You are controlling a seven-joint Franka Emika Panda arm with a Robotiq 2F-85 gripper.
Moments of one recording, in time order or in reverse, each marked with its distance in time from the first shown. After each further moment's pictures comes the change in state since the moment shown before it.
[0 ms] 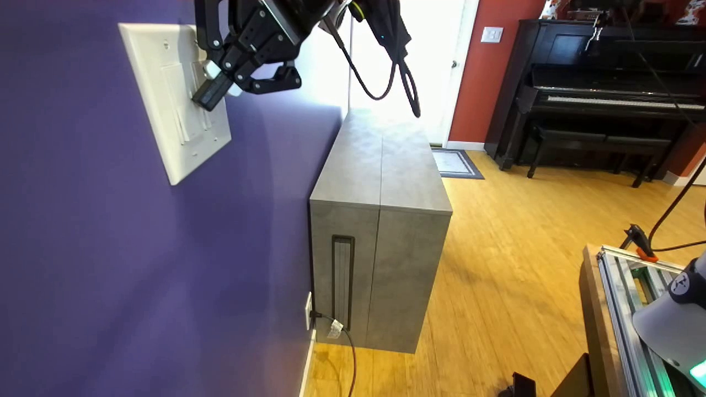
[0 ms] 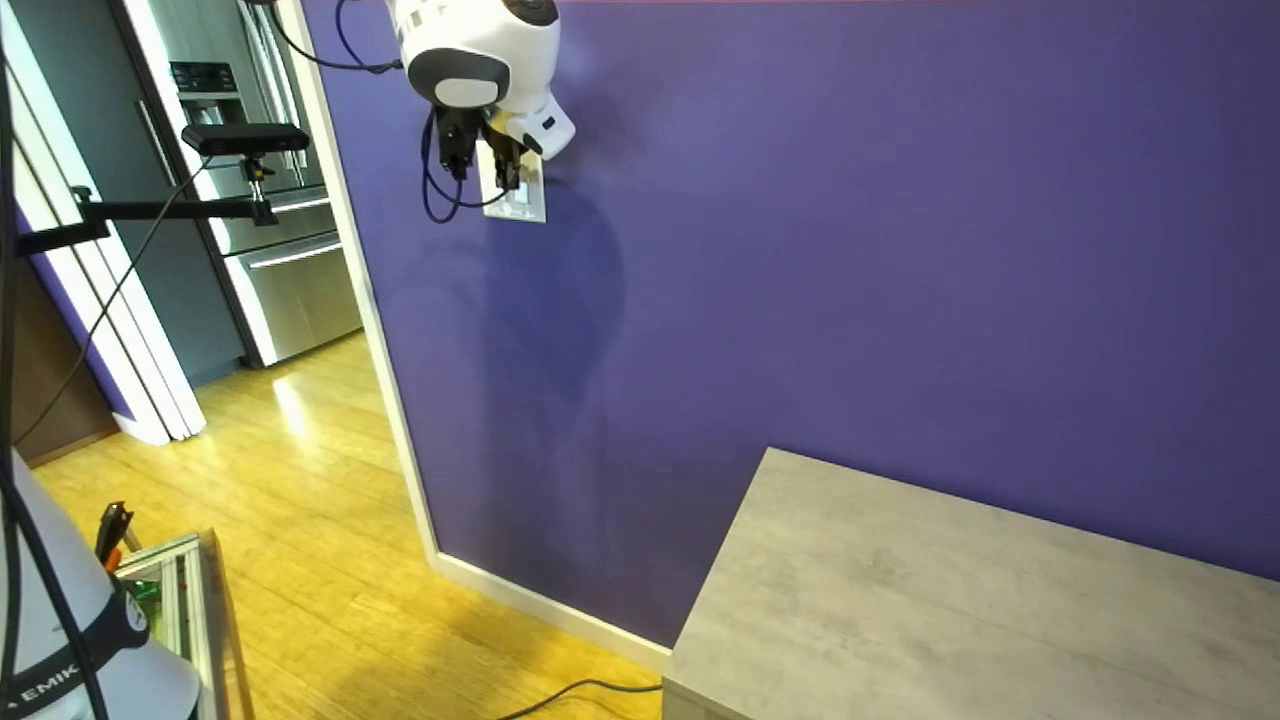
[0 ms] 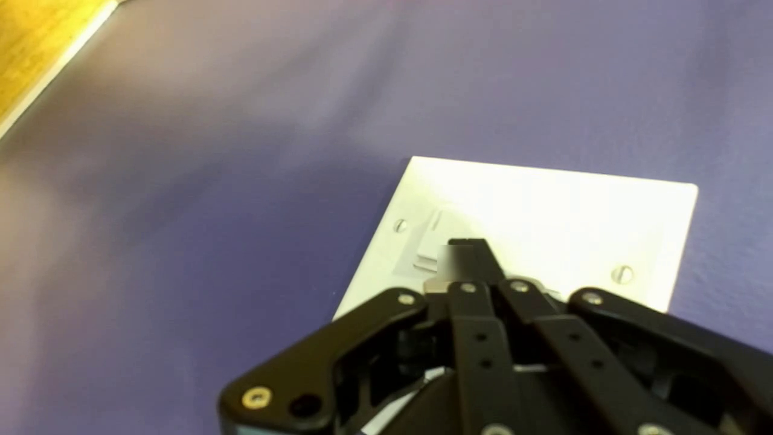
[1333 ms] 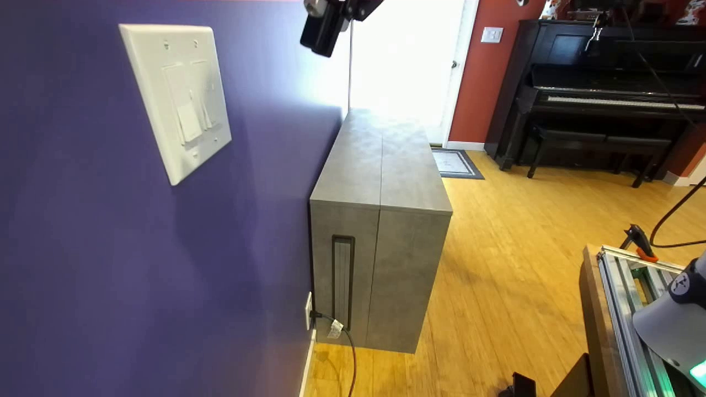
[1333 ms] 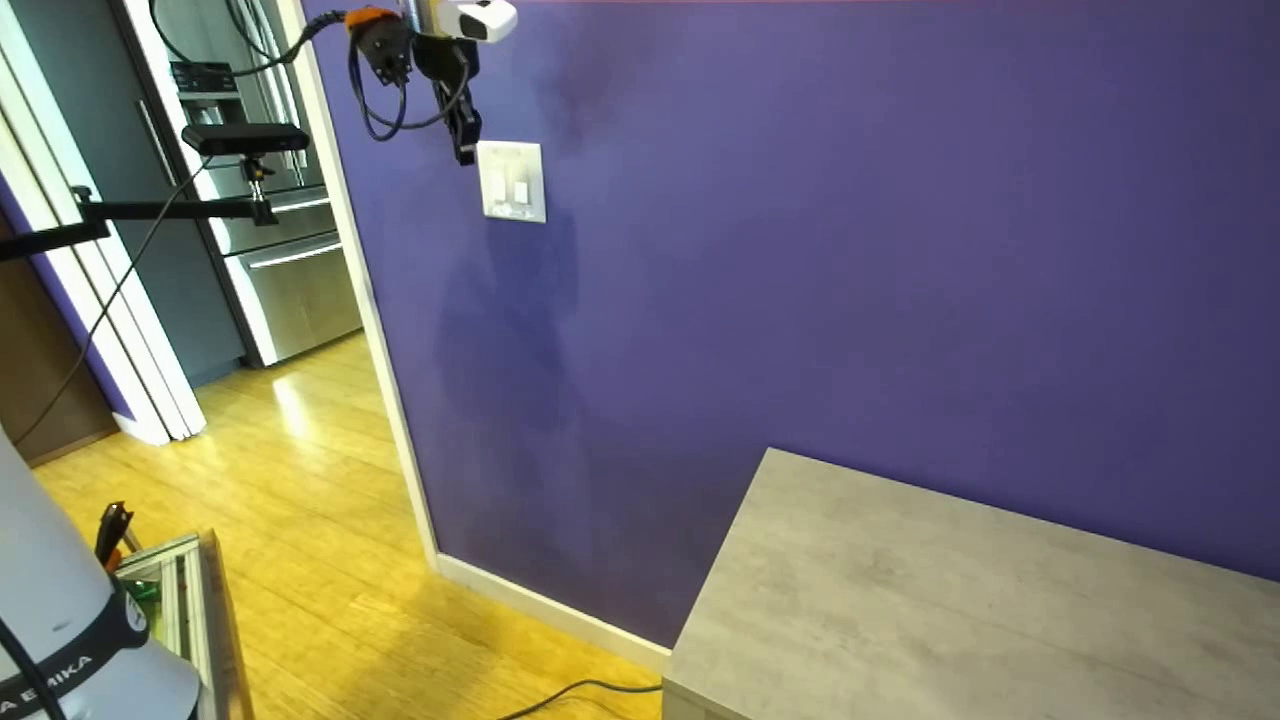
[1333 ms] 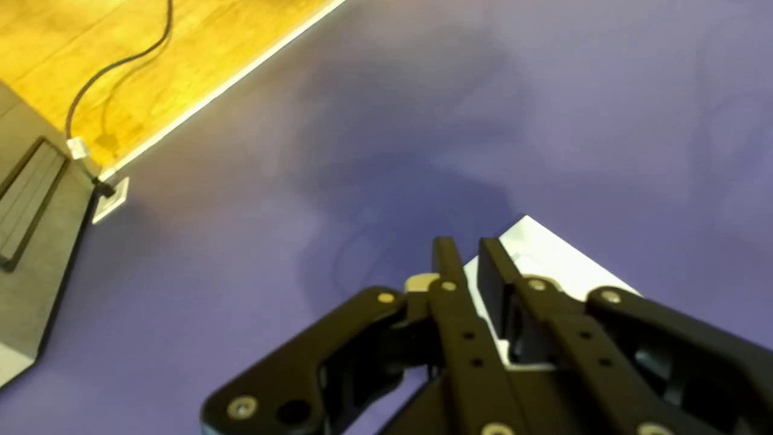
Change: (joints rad) arm 0.010 -0.286 0.013 -0.072 -0.618 -0.215 0.255
